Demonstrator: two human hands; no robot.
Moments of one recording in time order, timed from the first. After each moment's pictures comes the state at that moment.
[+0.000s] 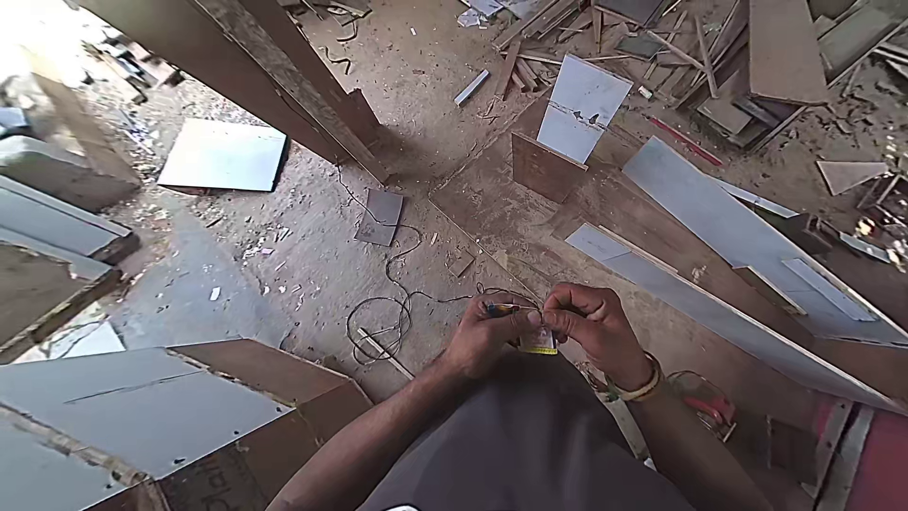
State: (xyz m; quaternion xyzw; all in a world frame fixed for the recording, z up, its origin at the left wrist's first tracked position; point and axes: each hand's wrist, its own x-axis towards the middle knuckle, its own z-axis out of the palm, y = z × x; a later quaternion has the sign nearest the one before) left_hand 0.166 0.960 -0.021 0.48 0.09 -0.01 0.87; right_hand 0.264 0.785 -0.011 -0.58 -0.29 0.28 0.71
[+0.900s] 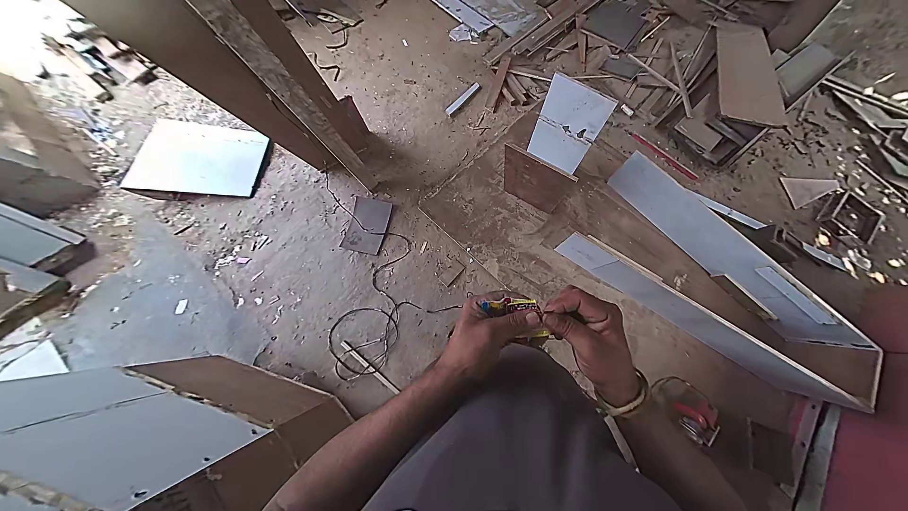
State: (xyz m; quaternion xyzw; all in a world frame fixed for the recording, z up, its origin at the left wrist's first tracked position) left_hand 0.166 0.967 -0.014 0.42 0.13 0.00 0.90; right_hand 0.245 0.798 -0.016 -0.59 -0.26 0.17 0.75
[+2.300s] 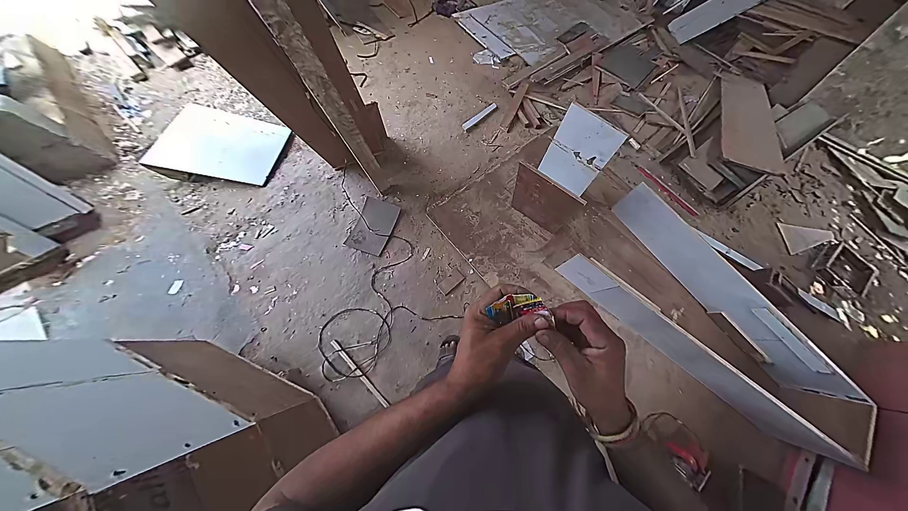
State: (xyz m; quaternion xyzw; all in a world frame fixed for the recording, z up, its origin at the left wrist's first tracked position) left_hand 0.157 0.964 -0.014 0.48 0.07 0.21 0.85; right_hand 0.219 0.816 -0.007 -0.67 -0.29 0.05 0.68
